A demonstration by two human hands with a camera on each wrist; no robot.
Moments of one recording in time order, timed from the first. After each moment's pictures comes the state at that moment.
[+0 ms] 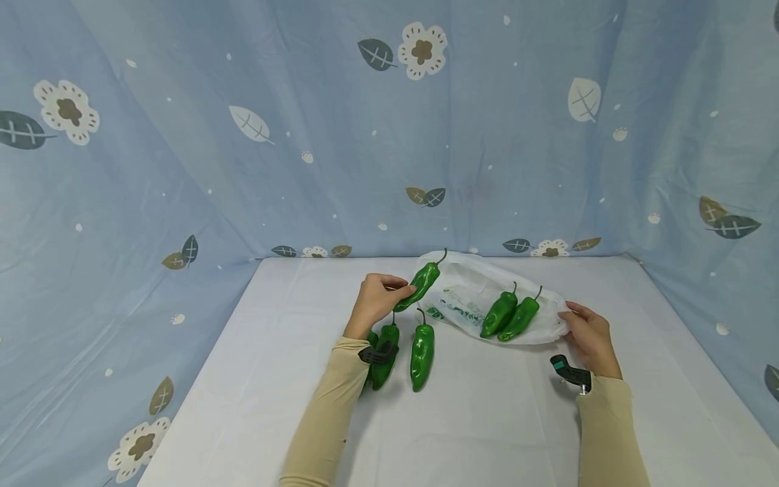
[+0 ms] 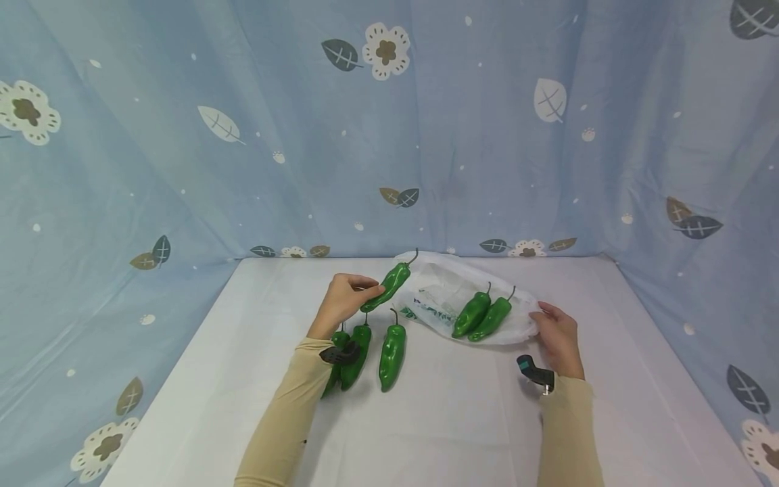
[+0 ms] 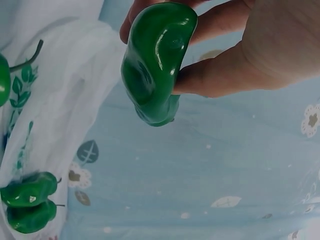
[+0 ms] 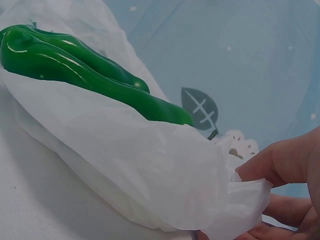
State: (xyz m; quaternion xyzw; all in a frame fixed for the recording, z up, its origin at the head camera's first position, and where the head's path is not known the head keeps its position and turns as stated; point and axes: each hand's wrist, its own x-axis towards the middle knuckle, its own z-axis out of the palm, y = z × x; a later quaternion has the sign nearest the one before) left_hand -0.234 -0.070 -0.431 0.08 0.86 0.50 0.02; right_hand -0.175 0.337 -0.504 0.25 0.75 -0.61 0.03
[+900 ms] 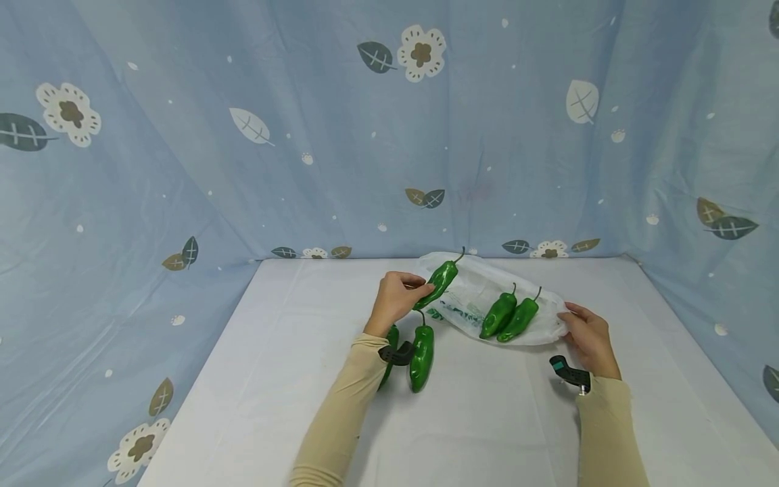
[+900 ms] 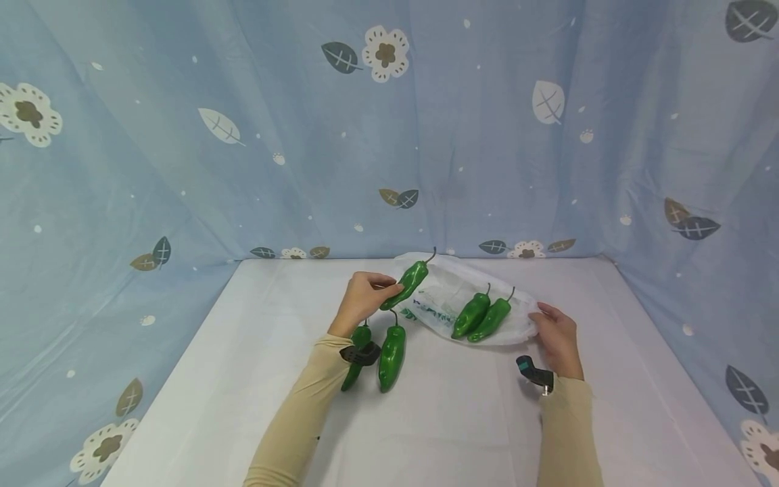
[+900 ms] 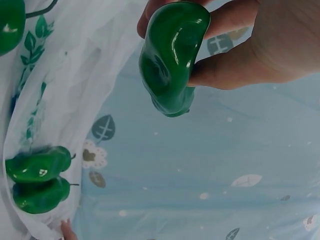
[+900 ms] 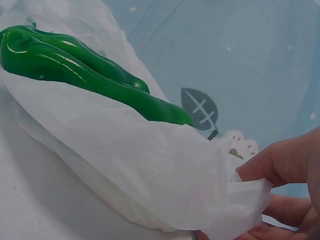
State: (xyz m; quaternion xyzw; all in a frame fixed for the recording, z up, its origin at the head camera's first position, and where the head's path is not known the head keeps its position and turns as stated) left_hand -0.234 -0.035 -0.431 0.11 0.85 0.51 0.01; right_hand -0.176 0.337 -0.506 0.26 0.75 -0.61 0.03
